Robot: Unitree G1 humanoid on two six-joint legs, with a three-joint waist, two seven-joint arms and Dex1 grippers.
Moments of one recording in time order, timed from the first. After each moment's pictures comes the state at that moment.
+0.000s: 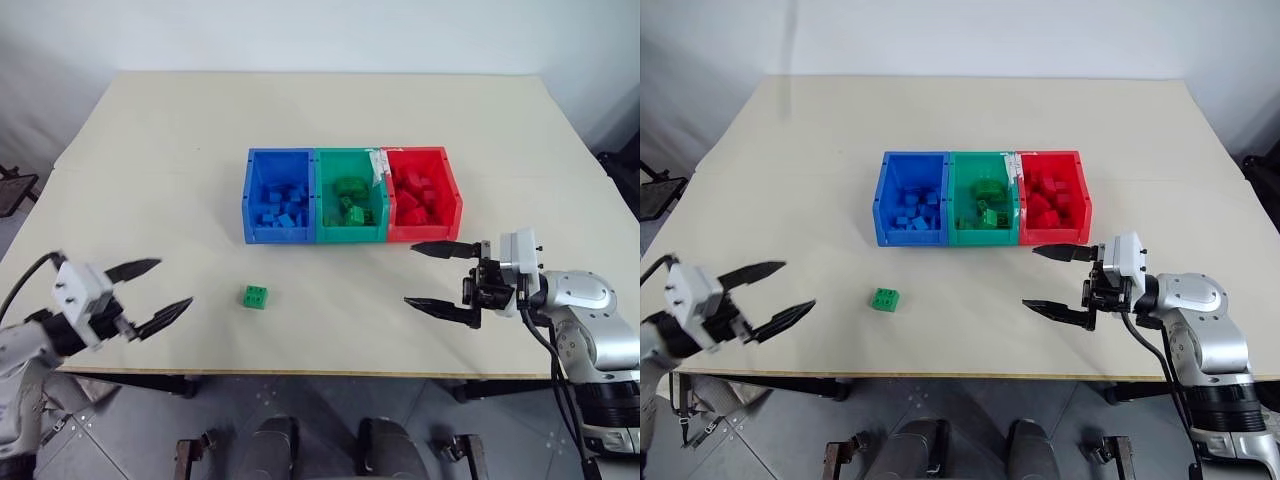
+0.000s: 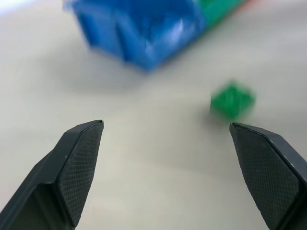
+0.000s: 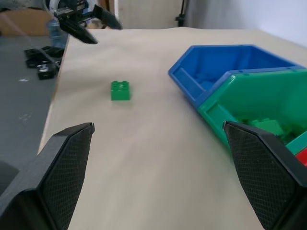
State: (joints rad) left arm 0.18 0.74 0.52 -0.10 -0.42 0.06 -1.00; right arm -0.32 -0.69 -0.09 -0.02 0.56 0.11 1.32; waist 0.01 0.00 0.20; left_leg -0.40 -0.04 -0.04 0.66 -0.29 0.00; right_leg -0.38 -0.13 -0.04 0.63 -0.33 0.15
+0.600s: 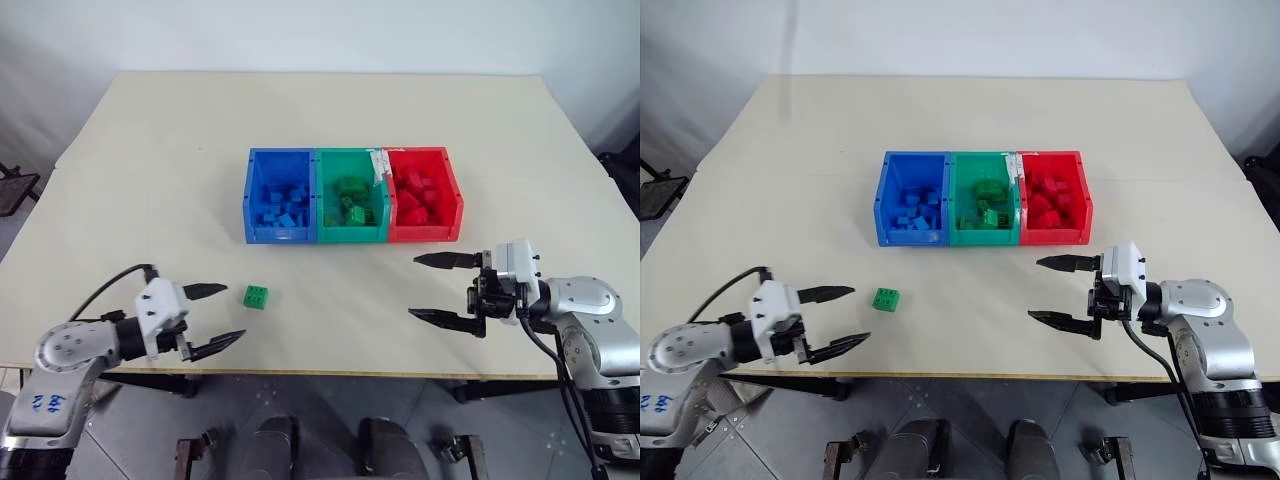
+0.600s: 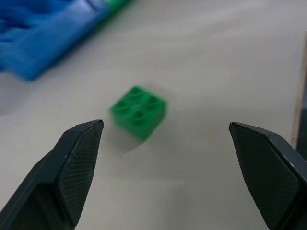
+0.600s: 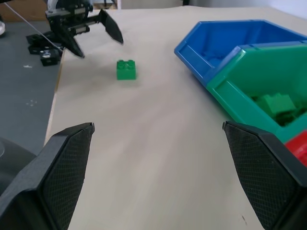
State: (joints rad) left arm -0.03 0.73 0.13 -0.23 -0.35 0.19 -0.97; right arm -0.23 -0.73 -0.13 -0.08 0.54 0.11 1.30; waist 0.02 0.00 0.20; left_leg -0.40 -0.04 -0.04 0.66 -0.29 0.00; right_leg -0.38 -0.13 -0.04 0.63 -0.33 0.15
